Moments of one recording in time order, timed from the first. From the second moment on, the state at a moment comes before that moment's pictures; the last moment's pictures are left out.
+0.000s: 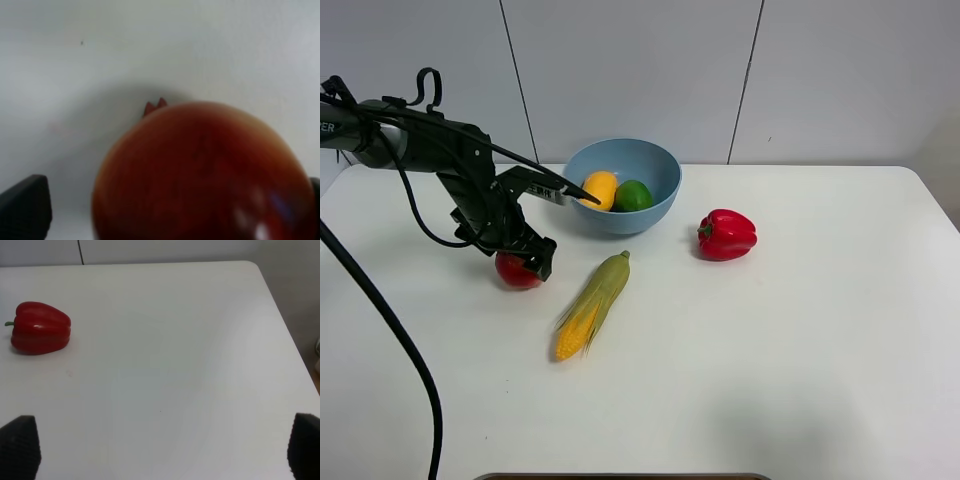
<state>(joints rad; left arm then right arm) -0.37 2.05 -1.25 -0.03 0.63 0.17 0.02 0.00 -0.57 -0.08 1.10 0.10</state>
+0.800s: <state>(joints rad) -0.37 2.10 -1.25 -0.05 0.57 0.17 0.02 0.00 -0.57 -0.08 1.10 0.10</state>
